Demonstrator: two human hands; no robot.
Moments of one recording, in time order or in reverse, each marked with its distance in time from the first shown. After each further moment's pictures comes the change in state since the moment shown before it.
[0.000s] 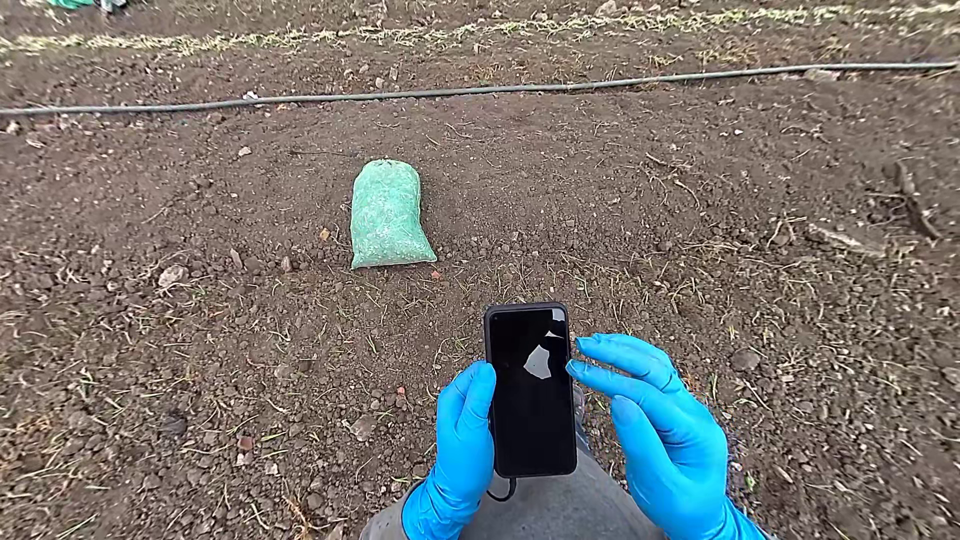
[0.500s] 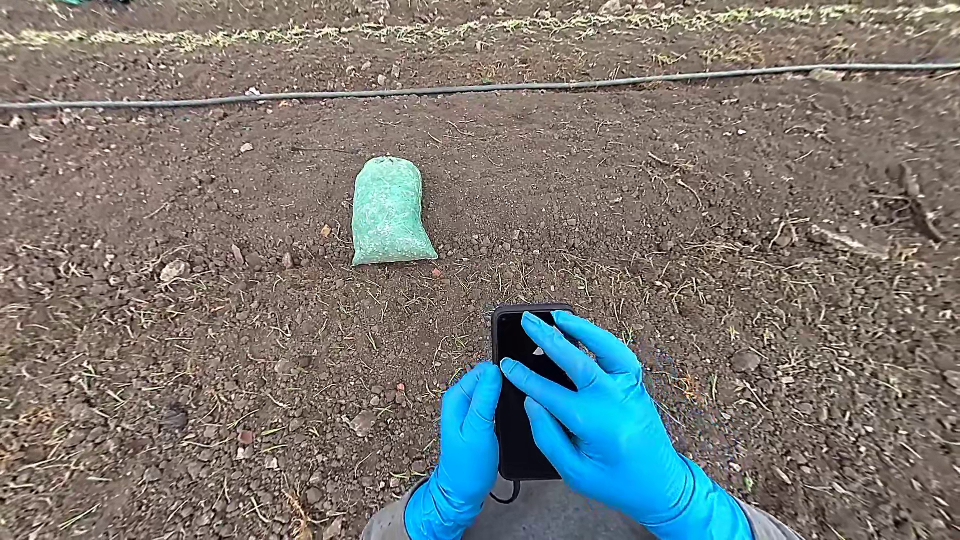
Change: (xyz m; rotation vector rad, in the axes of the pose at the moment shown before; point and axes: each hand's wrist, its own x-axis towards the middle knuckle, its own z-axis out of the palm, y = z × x) left_hand -0.007 0.000 0.004 -0.011 -0.028 0.025; right_hand 0.010 -0.005 0.023 -0.481 -0.258 -0.224
